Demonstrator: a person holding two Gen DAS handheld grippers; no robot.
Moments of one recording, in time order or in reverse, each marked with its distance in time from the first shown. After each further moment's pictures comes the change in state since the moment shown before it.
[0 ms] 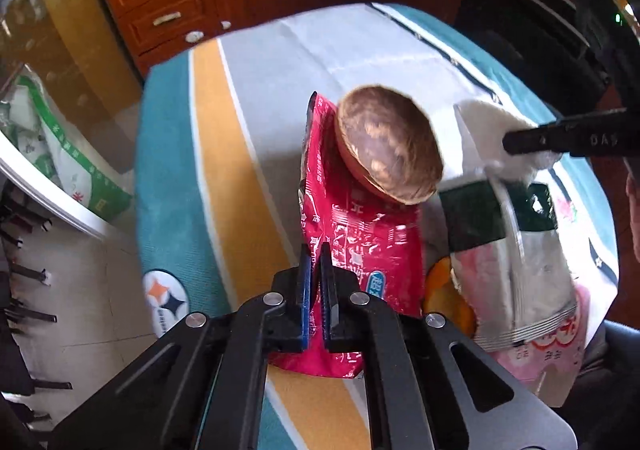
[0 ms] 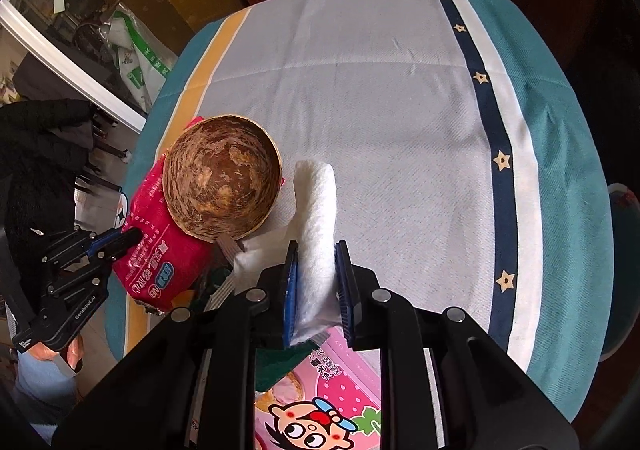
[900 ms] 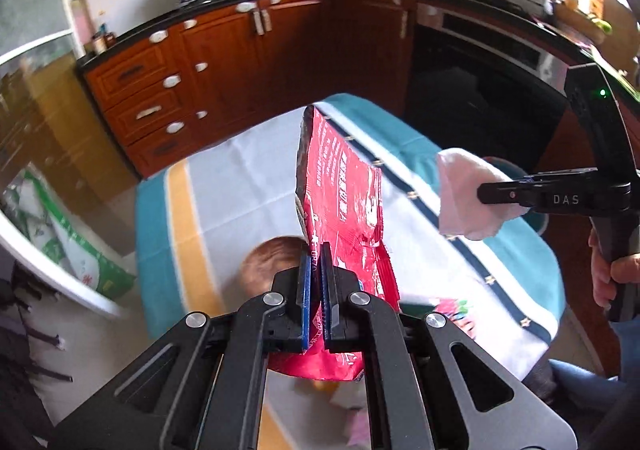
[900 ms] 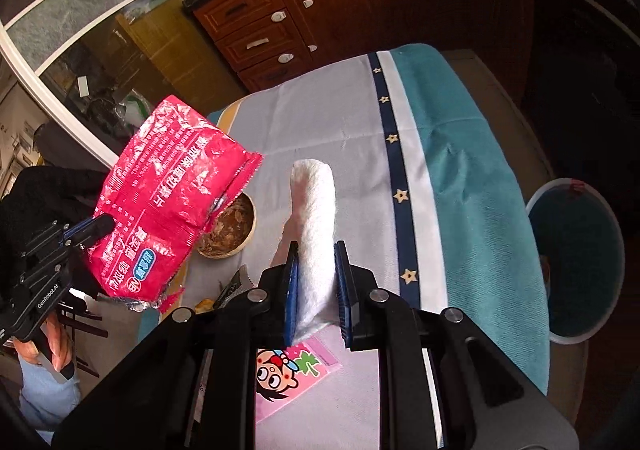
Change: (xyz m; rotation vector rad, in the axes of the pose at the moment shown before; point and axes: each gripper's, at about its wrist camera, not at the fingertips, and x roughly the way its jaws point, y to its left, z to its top) left arm -0.096 -0.097 0.071 0.132 -0.203 -0.036; right arm -0.118 -0.068 -0.039 0.137 -0.266 0.039
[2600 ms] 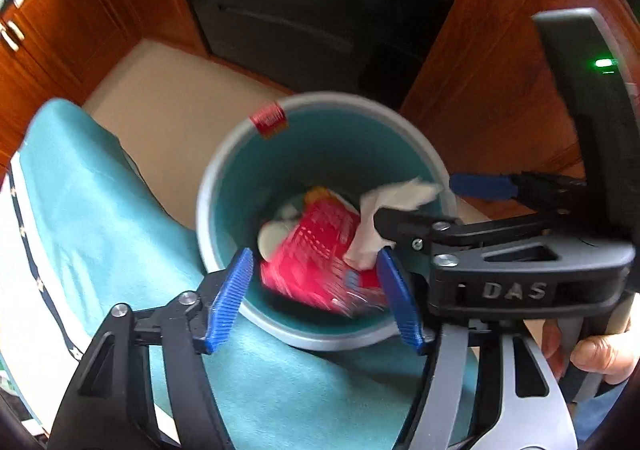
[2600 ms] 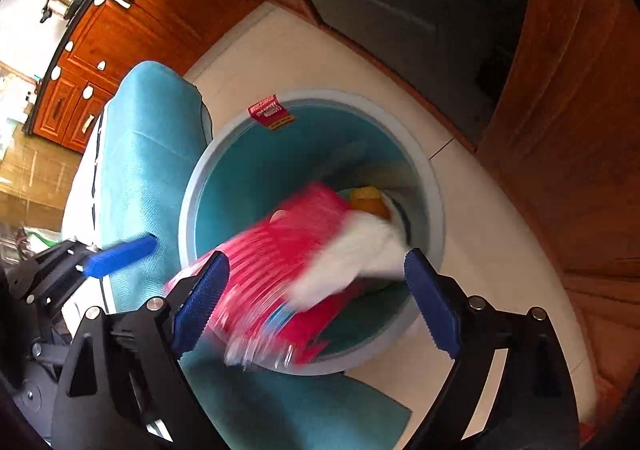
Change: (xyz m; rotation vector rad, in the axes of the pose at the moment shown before) left arm 0.254 -0.352 0.093 0.382 0.372 -0.321; right arm 0.016 -0.336 -0.037 0.542 0.105 -0.215
